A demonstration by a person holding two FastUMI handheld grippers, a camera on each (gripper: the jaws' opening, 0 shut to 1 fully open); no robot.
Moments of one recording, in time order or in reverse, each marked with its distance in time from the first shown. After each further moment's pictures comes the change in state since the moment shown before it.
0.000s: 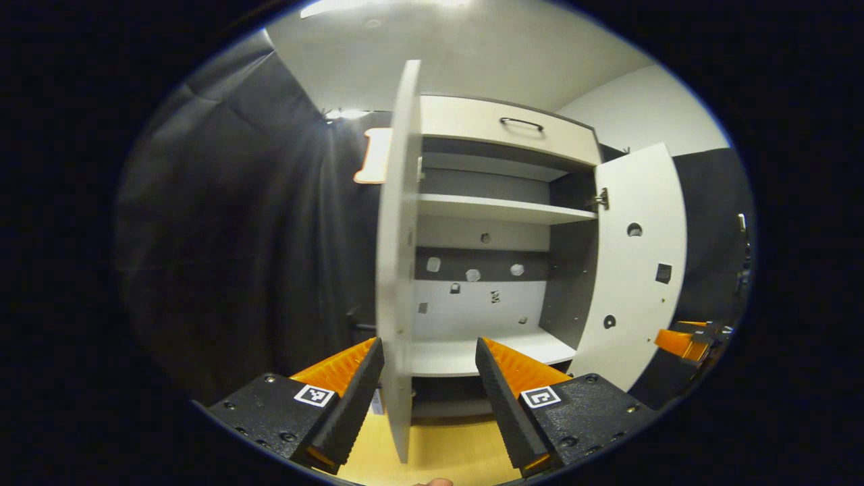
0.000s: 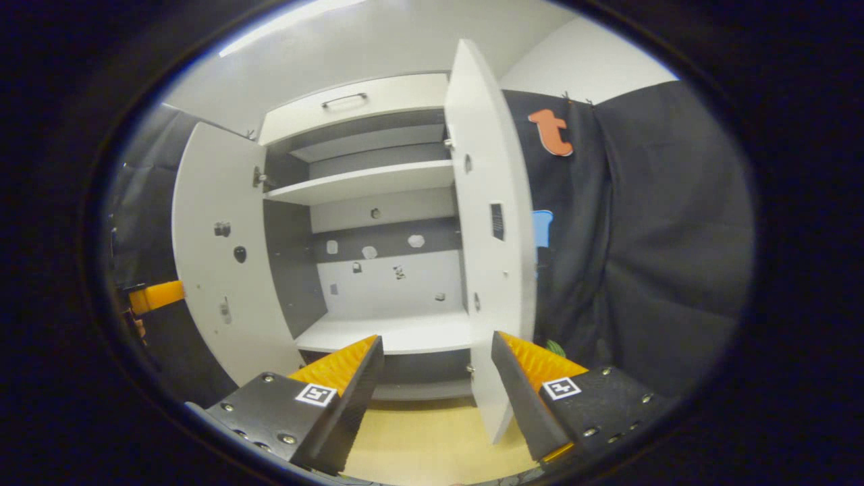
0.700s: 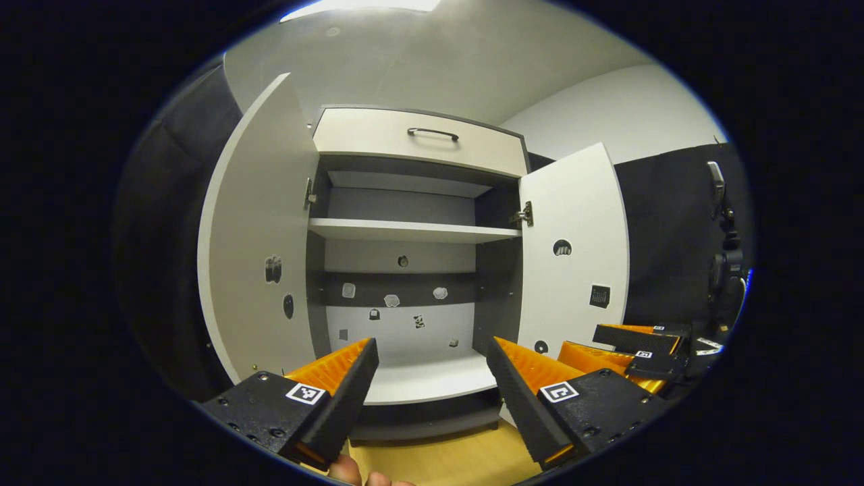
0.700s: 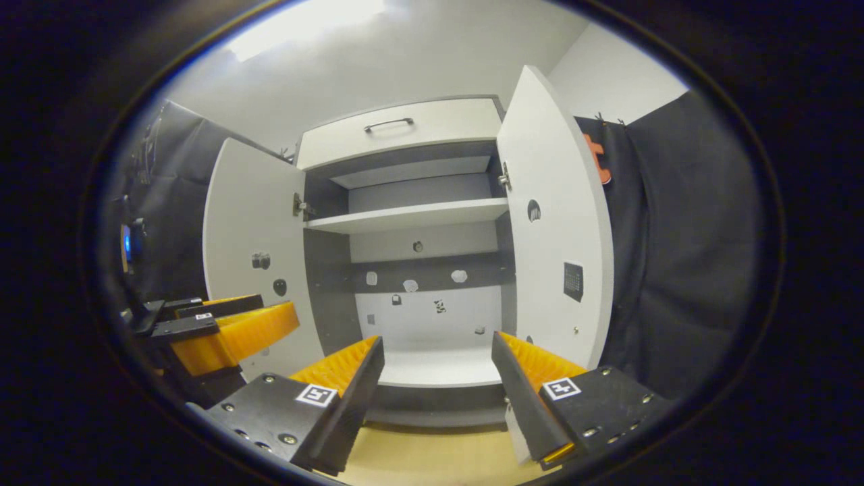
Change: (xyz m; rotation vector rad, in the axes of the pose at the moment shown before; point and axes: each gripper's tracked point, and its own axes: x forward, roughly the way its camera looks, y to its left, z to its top) left arm 0.027 -0.091 0.026 0.004 -0.066 -0.193; right arm 0.014 0.047 0.051 -0.004 -0.103 0.086
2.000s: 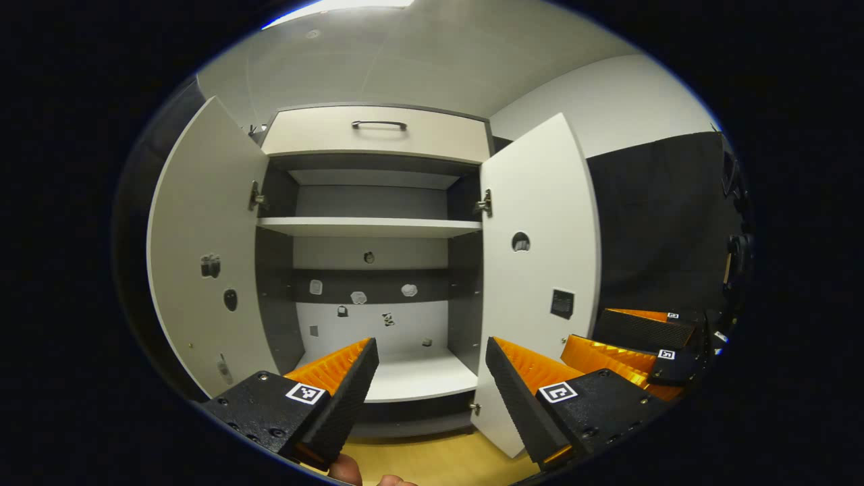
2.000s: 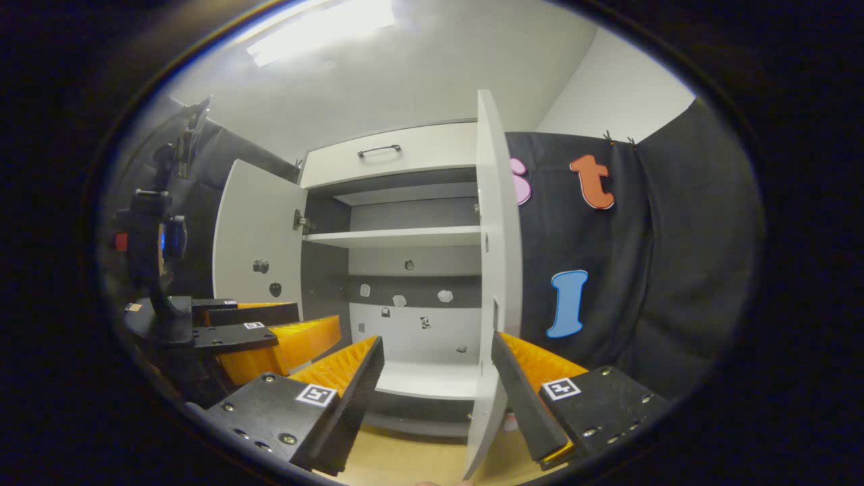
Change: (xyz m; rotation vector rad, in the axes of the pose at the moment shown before) left arm 0.047 -0.137 -0.006 0.016 0.030 -0.002; right arm -0.028 -0.106 0.041 -0.064 -0.078 0.096
